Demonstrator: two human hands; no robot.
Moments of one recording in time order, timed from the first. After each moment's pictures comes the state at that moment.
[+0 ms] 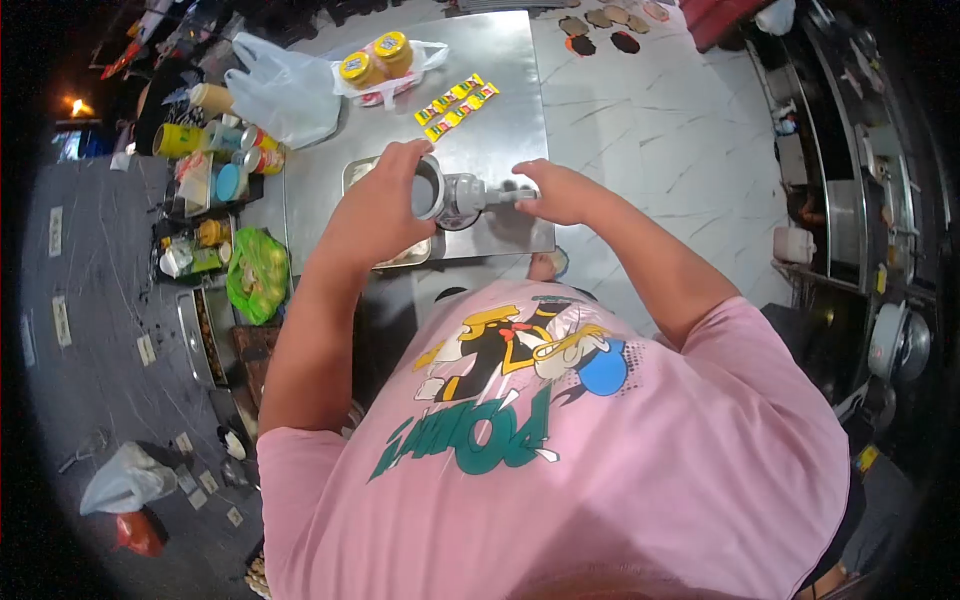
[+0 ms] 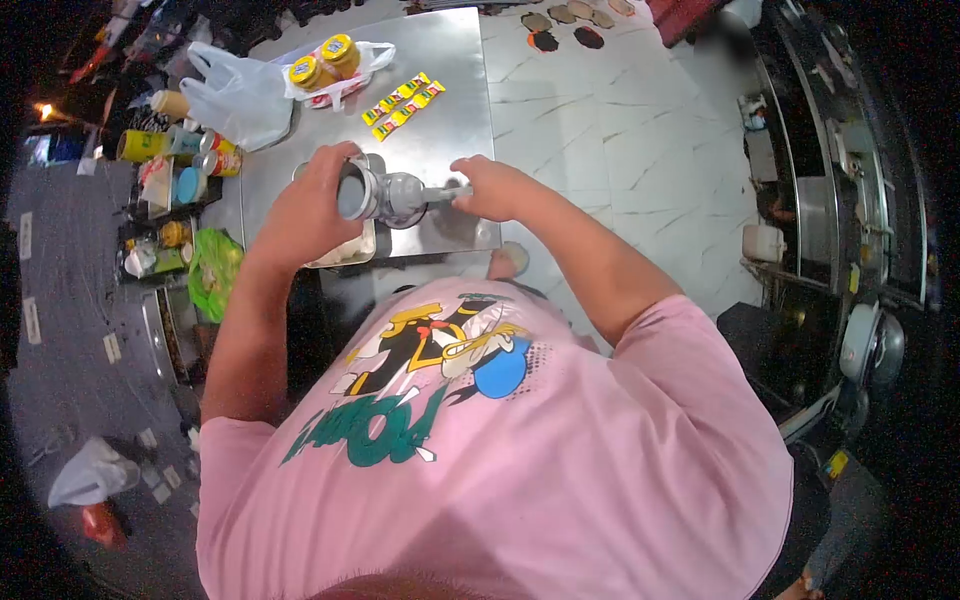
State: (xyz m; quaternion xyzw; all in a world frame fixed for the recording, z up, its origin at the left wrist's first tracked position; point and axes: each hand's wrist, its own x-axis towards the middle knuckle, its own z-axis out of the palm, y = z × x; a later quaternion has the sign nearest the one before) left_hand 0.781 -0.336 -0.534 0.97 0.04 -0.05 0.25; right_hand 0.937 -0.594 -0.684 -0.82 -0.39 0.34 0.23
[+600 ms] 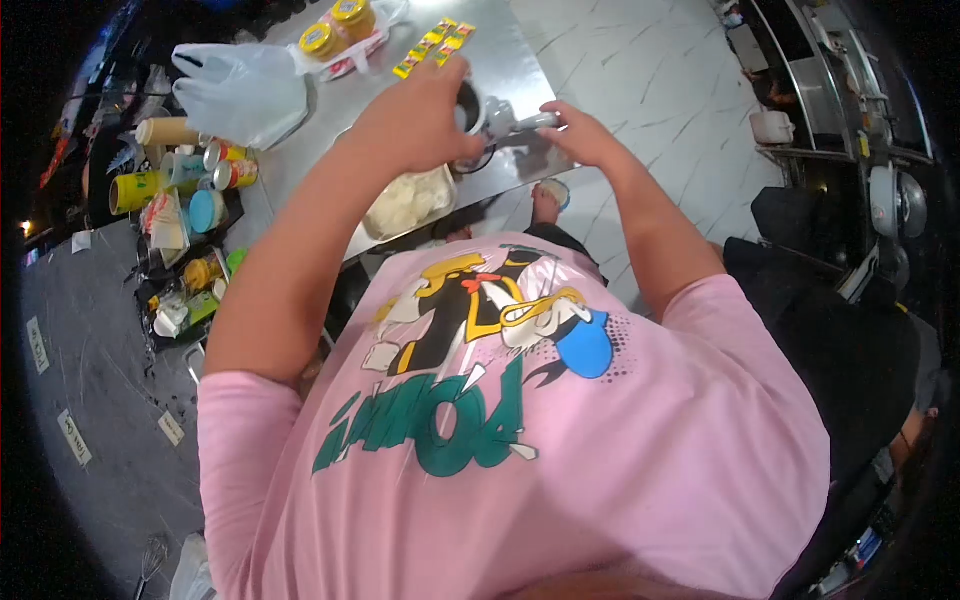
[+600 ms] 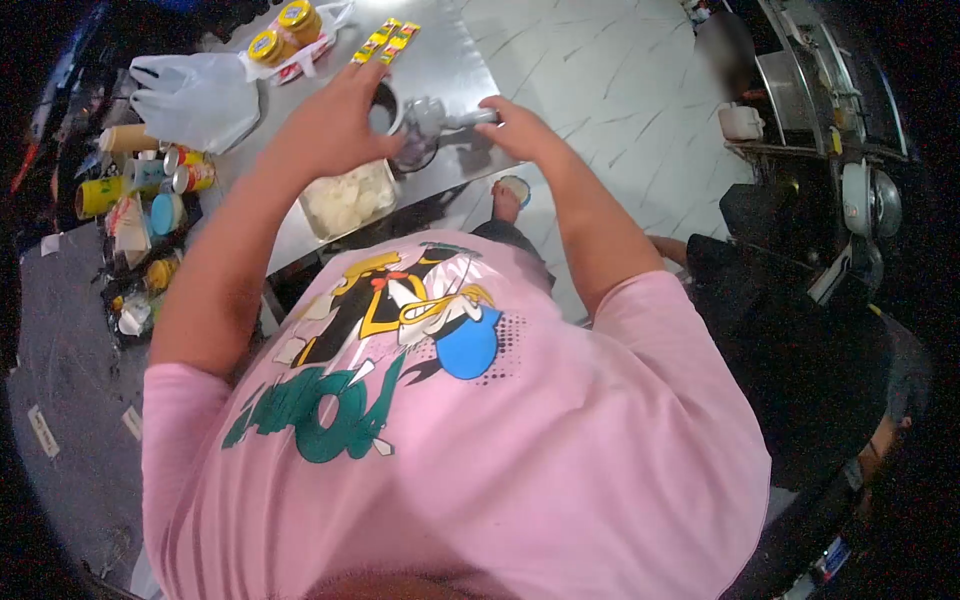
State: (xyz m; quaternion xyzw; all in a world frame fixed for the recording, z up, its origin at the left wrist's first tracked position) left_hand 0.809 -0.290 -0.564 0.97 -0.14 -0.12 0.18; right_hand 0.856 -0.590 -0.737 -0.86 -0.06 0.32 0.39
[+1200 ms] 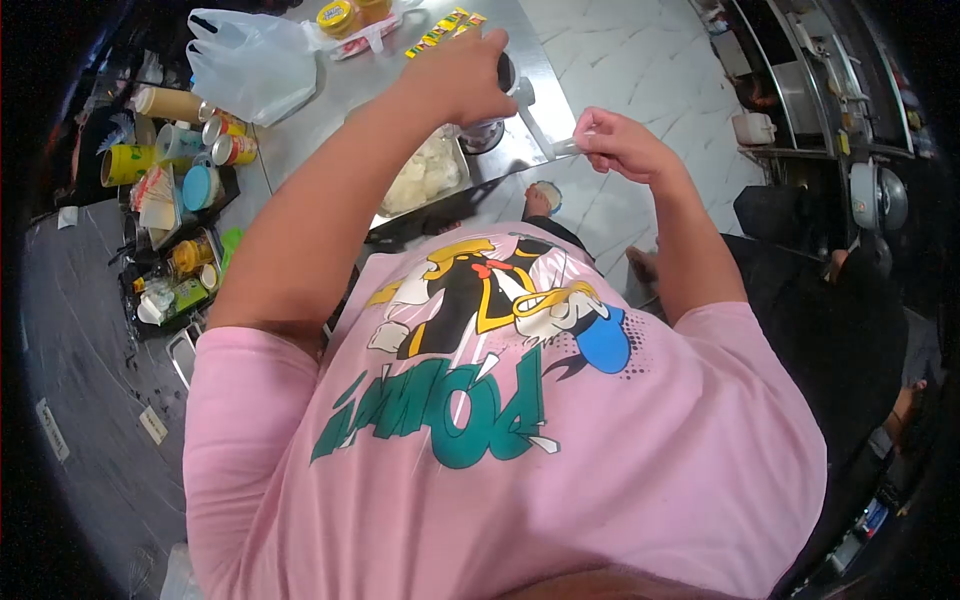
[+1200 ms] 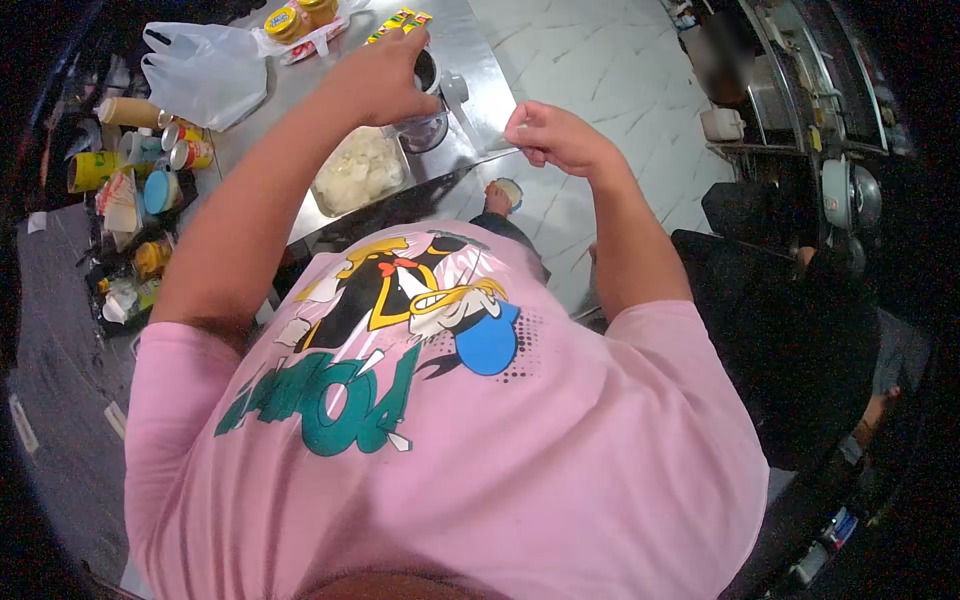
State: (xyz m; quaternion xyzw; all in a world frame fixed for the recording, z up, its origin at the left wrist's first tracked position) left_hand 0.816 -0.287 -0.581 0.97 -0.16 -0.11 0.16; right_hand 0.798 -0.607 -0.652 -0.66 -0.03 0.44 0.61
